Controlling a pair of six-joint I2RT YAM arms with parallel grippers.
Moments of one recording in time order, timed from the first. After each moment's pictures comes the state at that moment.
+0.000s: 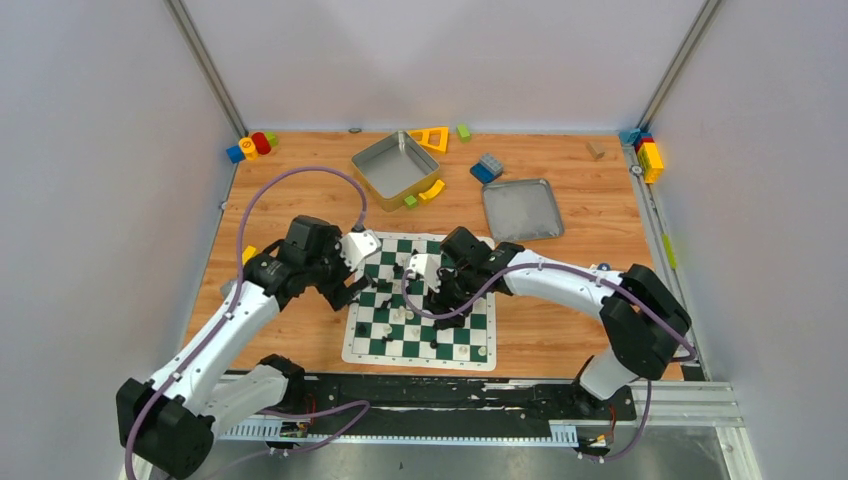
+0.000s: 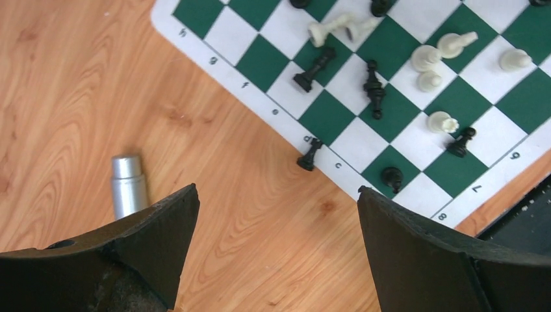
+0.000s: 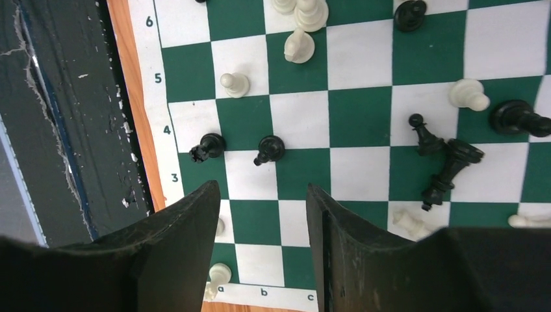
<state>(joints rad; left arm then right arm) -0.46 0.98 0.81 -0.75 0.17 0.53 0.85 1.56 0.99 -0.51 -0.49 -0.40</state>
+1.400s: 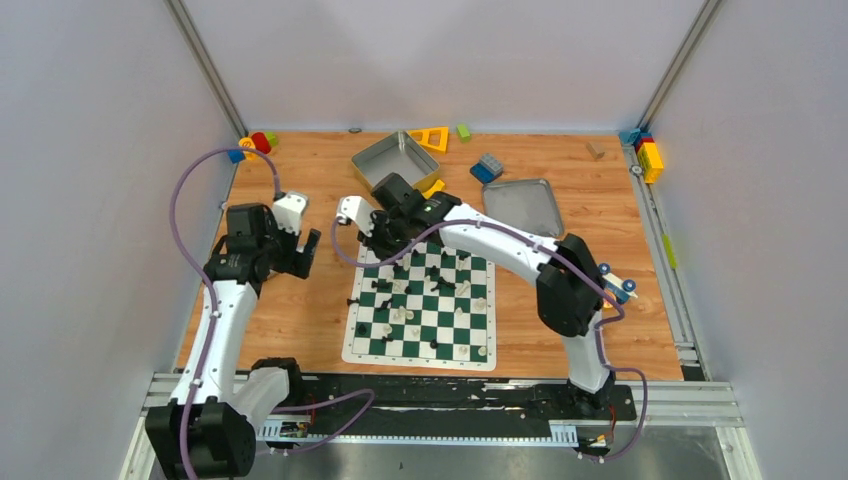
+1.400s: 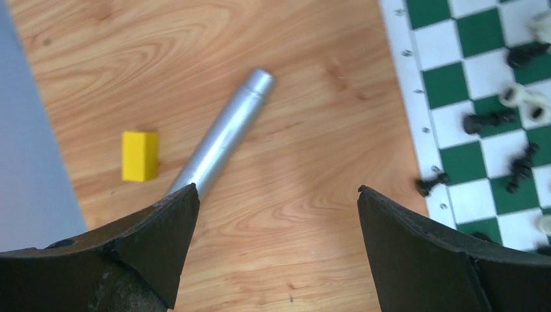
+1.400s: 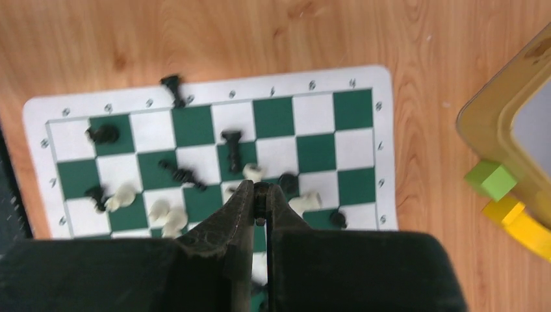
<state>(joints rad) 0.03 0.96 0.82 -0.65 0.19 0.38 0.93 1.96 1.70 -0.62 -0.27 -0.41</state>
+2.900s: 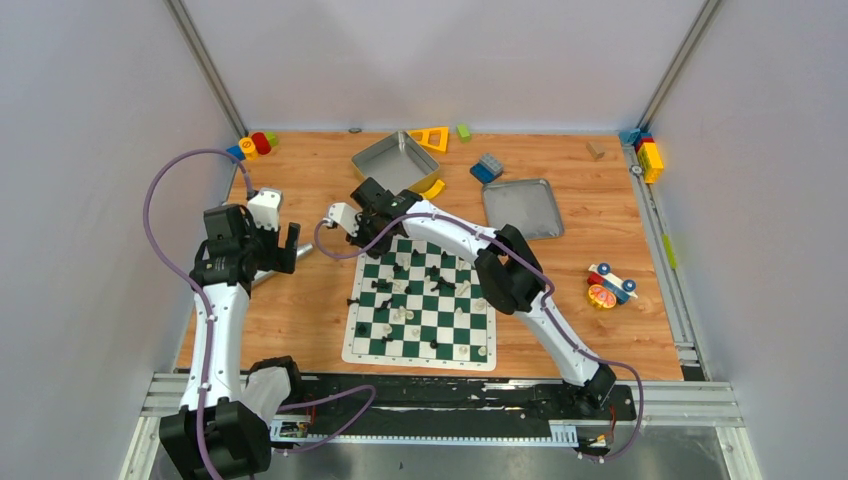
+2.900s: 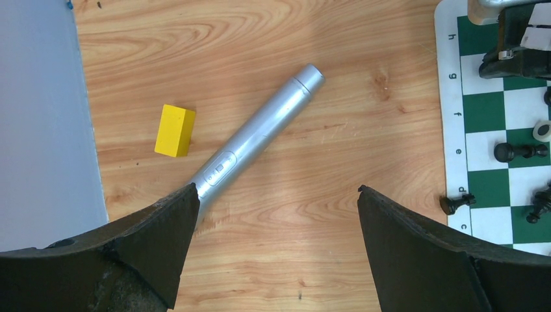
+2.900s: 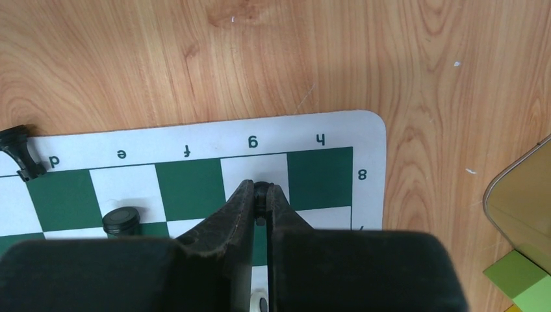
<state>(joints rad) 0.22 0.94 0.83 -0.63 0.21 0.34 0.89 2.47 2.19 -0.74 -0.24 -0.50</state>
